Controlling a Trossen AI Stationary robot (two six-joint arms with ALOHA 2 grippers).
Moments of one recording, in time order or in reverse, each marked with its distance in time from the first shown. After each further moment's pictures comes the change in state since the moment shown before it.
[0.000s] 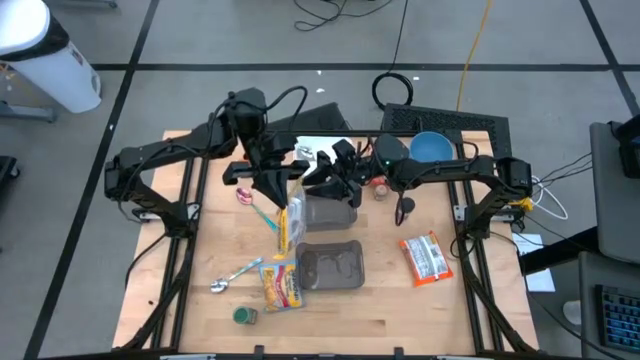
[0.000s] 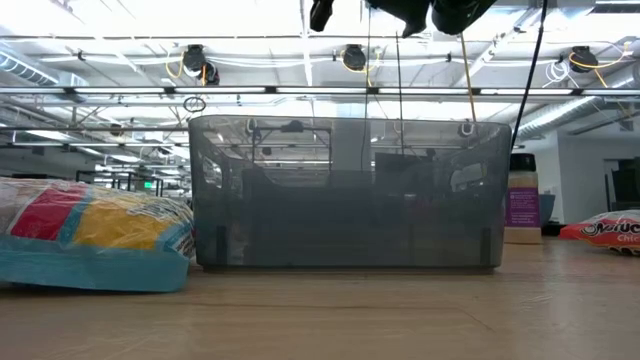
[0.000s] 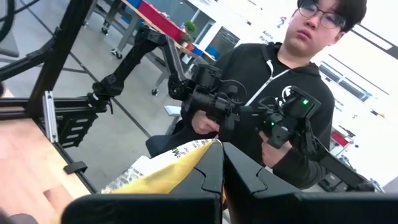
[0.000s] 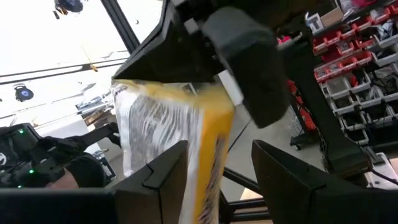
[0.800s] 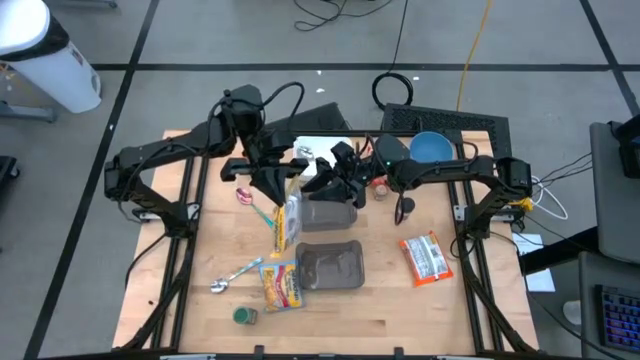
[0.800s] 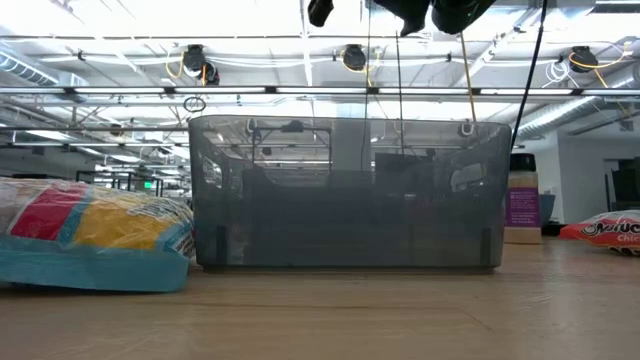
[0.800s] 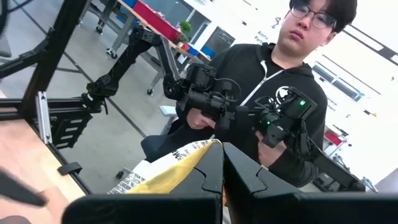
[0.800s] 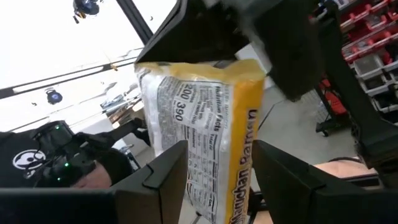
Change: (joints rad) left arm 0.013 0.000 0.000 0.057 0.033 -0.063; right arm 0.006 0.000 0.000 0.020 -0.075 0.104
